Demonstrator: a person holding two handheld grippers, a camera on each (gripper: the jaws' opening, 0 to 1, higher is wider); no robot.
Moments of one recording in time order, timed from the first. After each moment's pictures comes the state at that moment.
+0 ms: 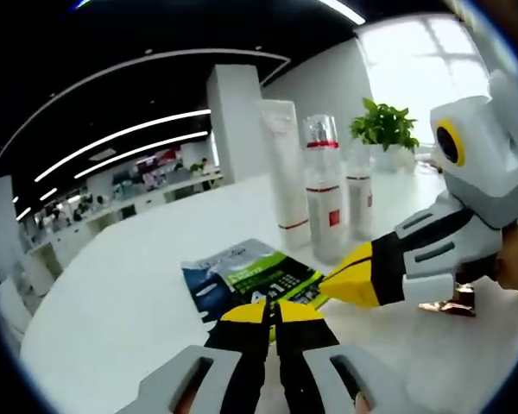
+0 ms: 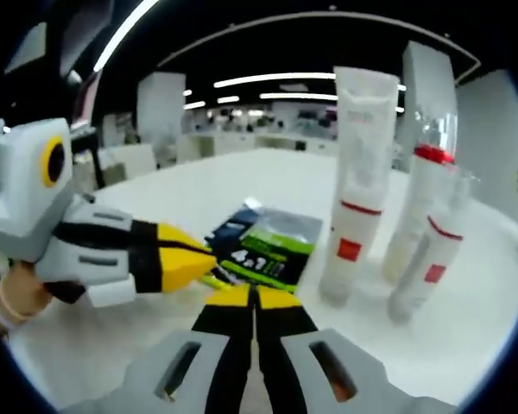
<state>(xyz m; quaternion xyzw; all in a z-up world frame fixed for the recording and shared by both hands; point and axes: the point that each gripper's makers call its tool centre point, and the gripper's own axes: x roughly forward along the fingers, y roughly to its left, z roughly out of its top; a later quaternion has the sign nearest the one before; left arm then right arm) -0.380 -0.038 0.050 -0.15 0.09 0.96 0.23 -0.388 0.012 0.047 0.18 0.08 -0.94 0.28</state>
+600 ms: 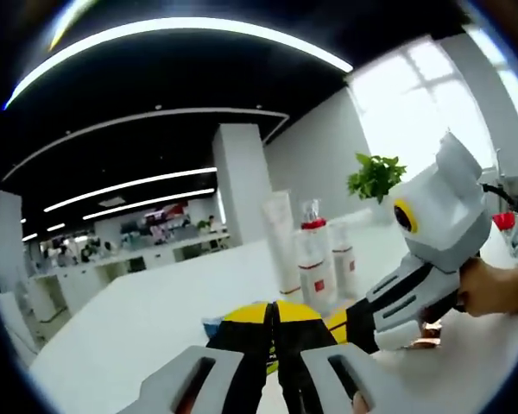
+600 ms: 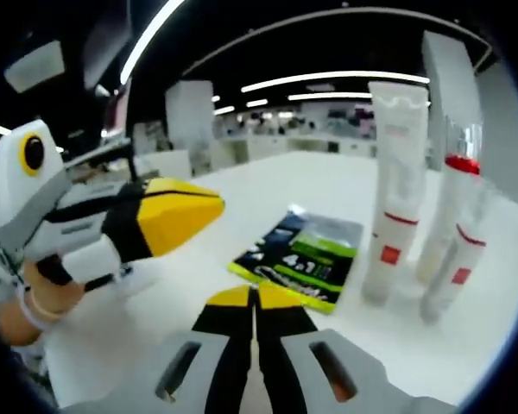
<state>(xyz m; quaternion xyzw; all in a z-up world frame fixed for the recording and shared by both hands) -0.340 -0.042 0.118 -0.01 0.07 0.97 0.24 -0.351 -0.023 0.054 0.20 0.06 -0.90 0.38</state>
